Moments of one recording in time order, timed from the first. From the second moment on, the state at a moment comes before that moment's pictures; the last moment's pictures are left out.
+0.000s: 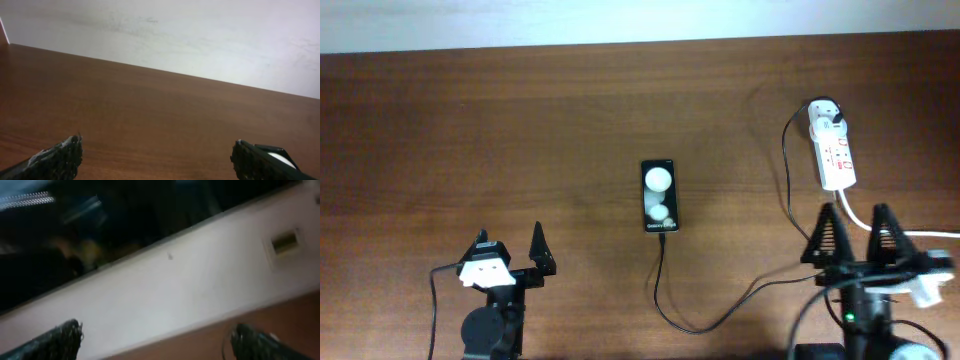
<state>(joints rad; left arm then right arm) -0.12 0.02 0.01 -0.06 -0.16 -0.18 -0.02 0.03 0.41 -0.13 -0.02 0.44</state>
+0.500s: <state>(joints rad) -0.12 0.02 0.01 -0.06 -0.16 -0.18 -0.02 0.01 0.01 -0.07 -0.02 0.20</state>
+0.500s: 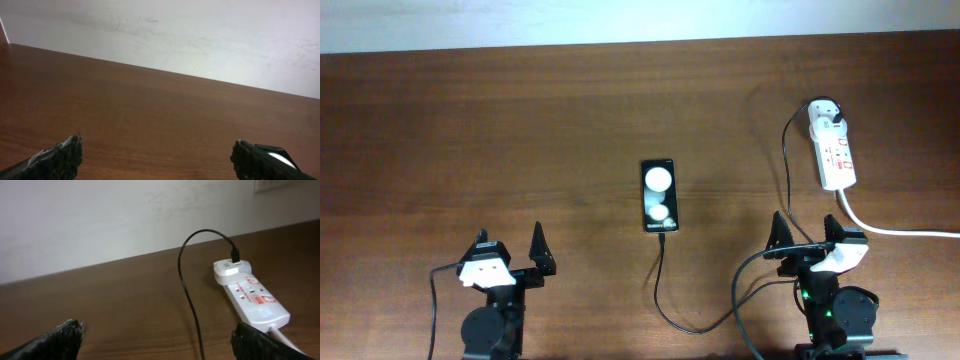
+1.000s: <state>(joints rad) -0.12 0.02 0.01 -0.06 -0.16 -0.18 -0.02 0.01 0.01 -0.07 -0.02 0.07</state>
